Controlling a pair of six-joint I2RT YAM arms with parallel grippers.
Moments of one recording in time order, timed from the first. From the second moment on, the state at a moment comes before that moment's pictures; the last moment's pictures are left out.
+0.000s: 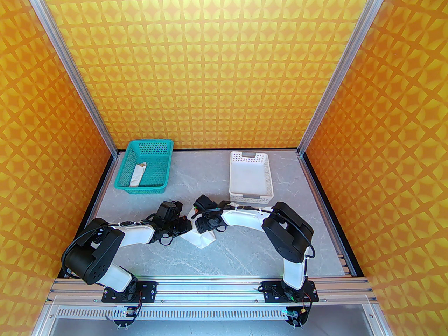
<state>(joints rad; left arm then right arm) -0.50 1.56 0.50 0.18 0.42 -0.82 0.87 1.90 1.18 -0.48 0.04 0.42</state>
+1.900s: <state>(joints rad) -0.41 1.32 0.50 -0.25 0.36 -0.74 0.84 1.87 1.12 -0.42 -0.02 0.40</state>
